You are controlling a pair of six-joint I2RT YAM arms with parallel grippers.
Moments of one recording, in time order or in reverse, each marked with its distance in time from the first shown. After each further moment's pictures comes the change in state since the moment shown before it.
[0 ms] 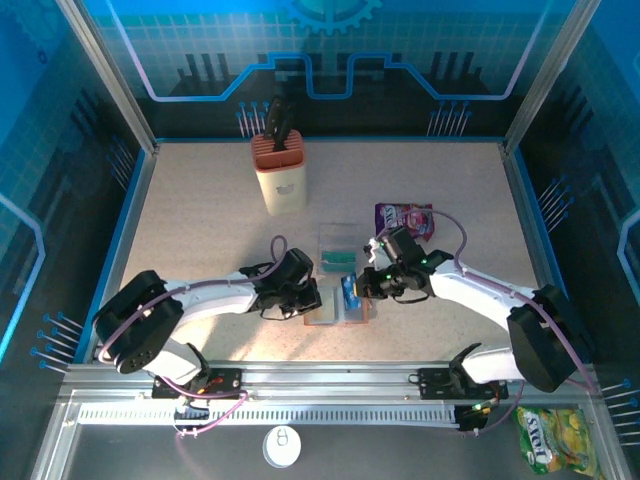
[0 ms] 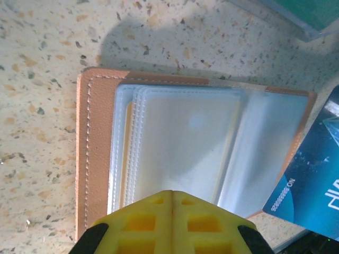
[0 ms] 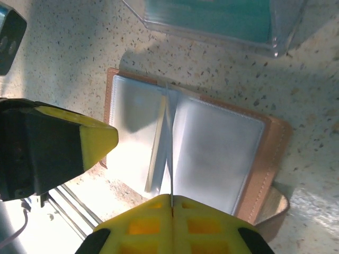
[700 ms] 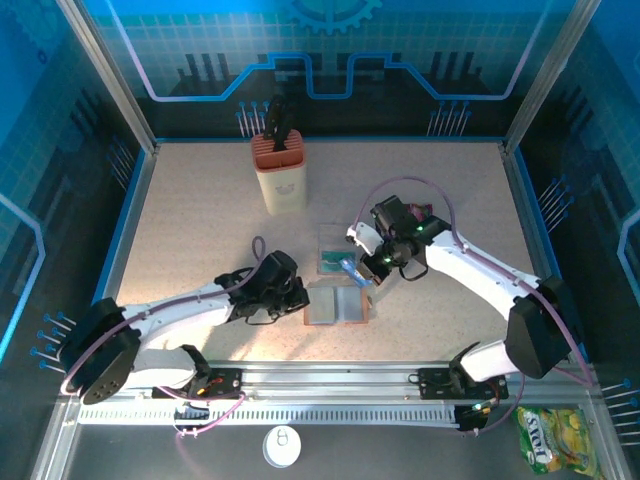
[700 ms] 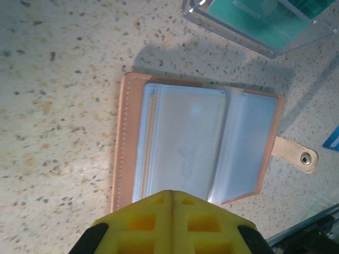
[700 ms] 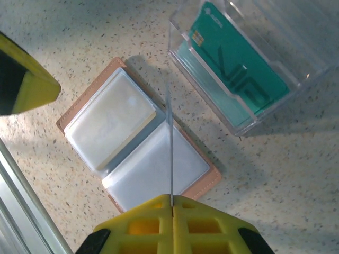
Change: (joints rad) left arm 0.011 -0.239 -0.082 -0.088 -0.082 0.005; right arm -0.005 0.087 0.346 -0.356 0.132 -0.784
